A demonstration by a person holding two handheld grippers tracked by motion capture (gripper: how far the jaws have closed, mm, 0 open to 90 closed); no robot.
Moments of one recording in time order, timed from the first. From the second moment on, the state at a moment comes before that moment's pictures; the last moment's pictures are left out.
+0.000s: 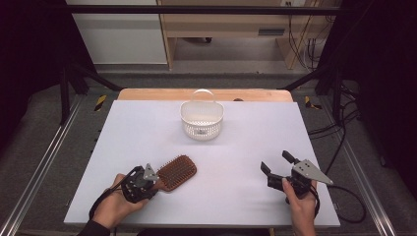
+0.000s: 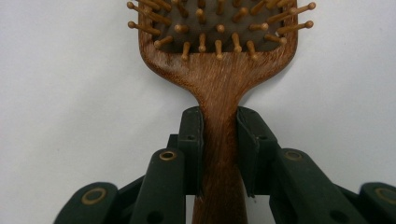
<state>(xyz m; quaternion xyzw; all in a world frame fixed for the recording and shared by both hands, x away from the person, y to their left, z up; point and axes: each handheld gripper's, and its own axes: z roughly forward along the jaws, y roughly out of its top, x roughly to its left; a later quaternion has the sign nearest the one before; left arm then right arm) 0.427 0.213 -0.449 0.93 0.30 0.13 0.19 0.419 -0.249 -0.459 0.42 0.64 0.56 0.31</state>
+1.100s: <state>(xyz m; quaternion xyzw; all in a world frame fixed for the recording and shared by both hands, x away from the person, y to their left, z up) 0.455 0.201 -0.446 0.94 0.30 0.06 0.12 0.420 -0.247 -0.460 0.41 0.65 0.56 0.30</state>
